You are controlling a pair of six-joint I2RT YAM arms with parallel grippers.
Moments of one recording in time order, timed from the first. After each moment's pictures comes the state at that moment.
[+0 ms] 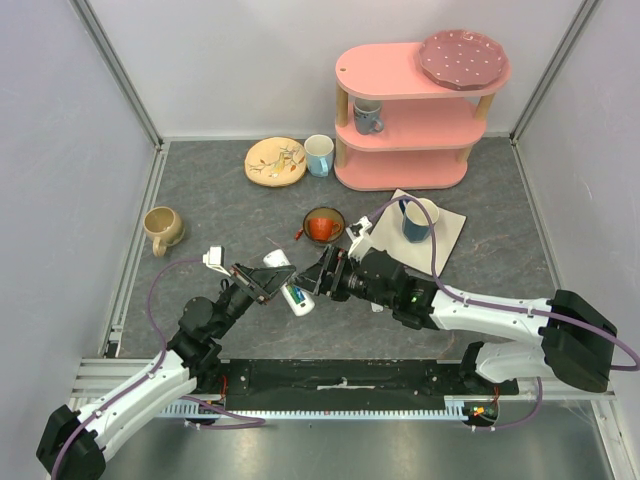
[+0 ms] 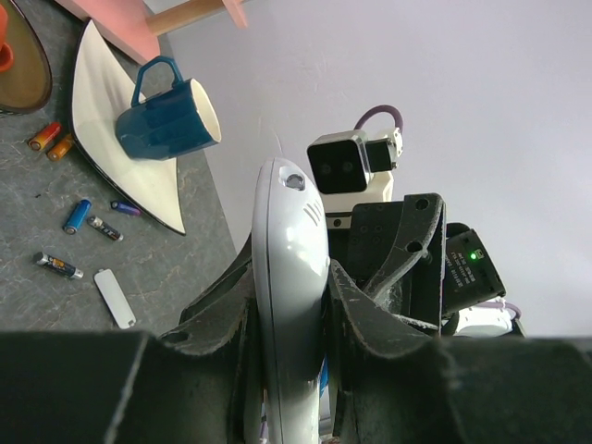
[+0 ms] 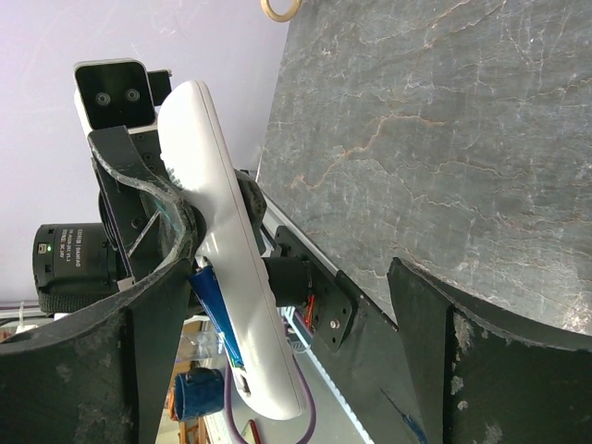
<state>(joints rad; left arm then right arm) -0.68 0.44 0.03 0.61 0.03 -1.29 1.06 1.27 0.67 0.34 0.01 1.13</state>
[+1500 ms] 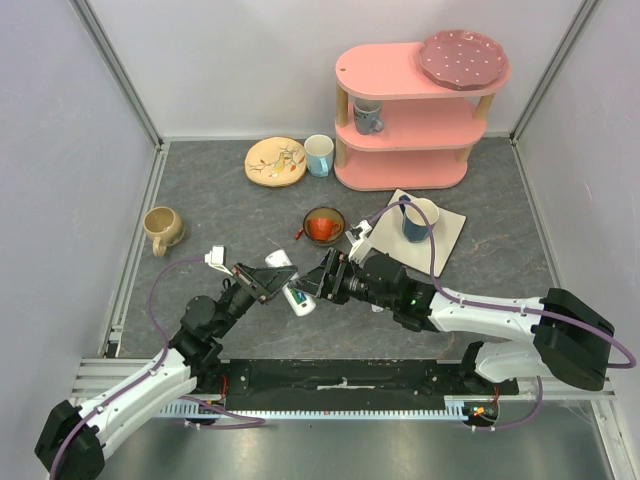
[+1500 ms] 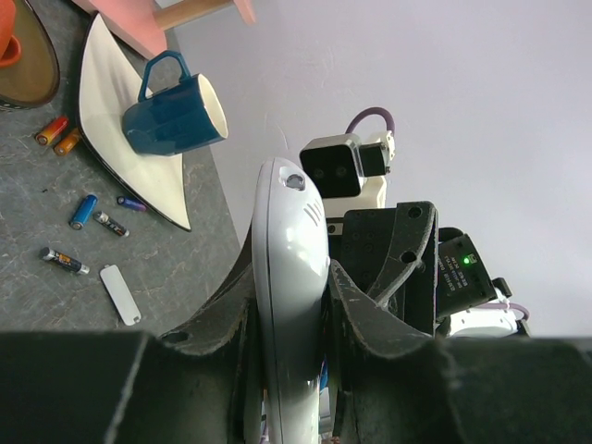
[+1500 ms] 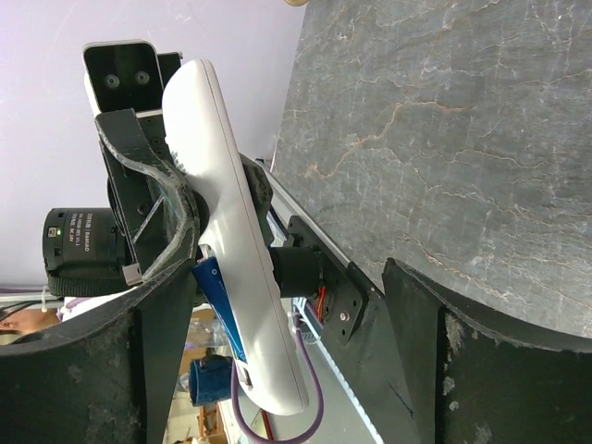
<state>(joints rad) -0.68 0.48 0.03 0.63 0.03 -1.29 1.06 1.29 0.61 0.45 -0.05 1.16</state>
